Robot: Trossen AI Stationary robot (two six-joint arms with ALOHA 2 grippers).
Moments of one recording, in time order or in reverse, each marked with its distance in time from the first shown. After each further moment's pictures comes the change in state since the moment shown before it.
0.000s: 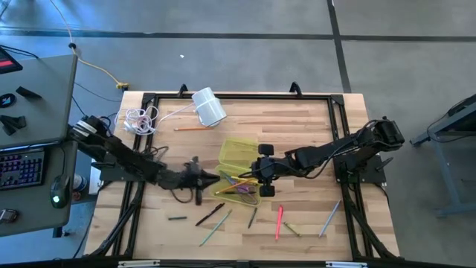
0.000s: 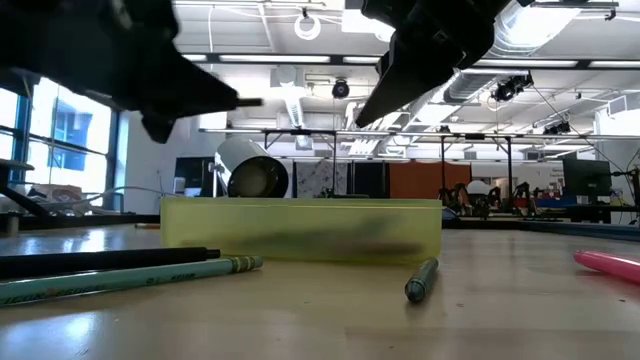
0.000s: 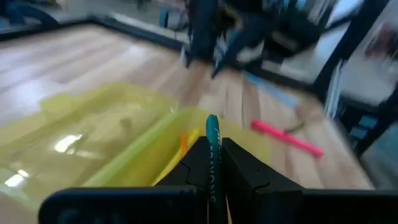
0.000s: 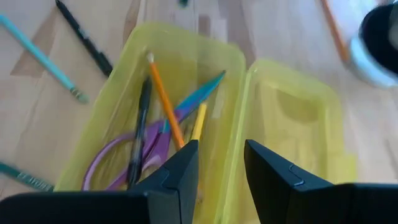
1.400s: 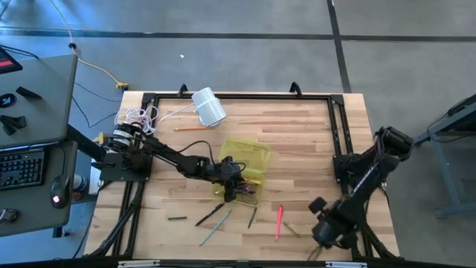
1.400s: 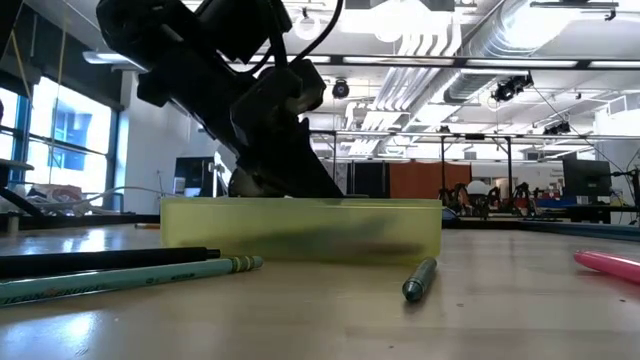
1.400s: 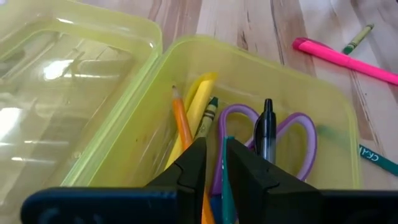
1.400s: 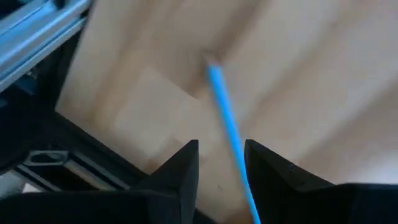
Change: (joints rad) left arm 0.283 0.405 0.501 -0.483 0.468 0.100; right arm 0.734 0.000 -0.078 -0.622 -0.438 0.267
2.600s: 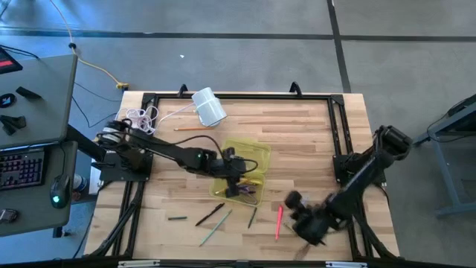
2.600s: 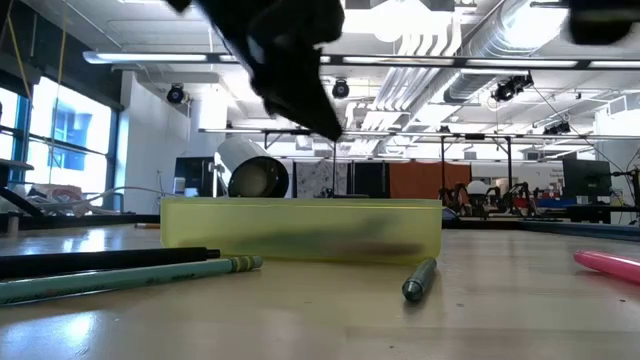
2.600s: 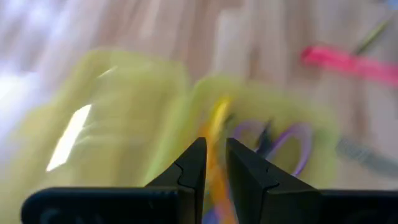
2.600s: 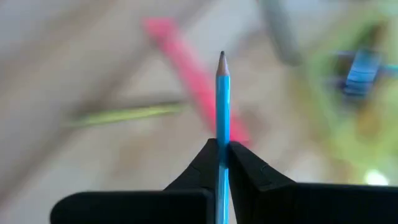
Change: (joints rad) left arm 0.000 -0.107 0.323 -0.622 -0.102 0.100; right arm -0.128 0.002 0.033 0.226 0.565 -0.359
